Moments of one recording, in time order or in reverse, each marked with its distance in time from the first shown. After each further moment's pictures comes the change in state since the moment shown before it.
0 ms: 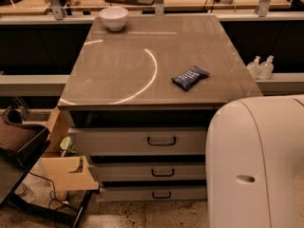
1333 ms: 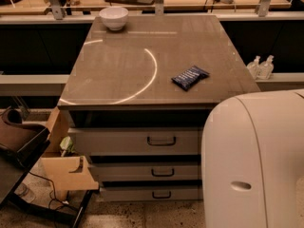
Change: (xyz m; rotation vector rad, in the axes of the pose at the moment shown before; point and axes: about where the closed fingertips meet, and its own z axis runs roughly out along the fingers) arm -0.013 0.029 -0.029 0.077 -0.072 -0.166
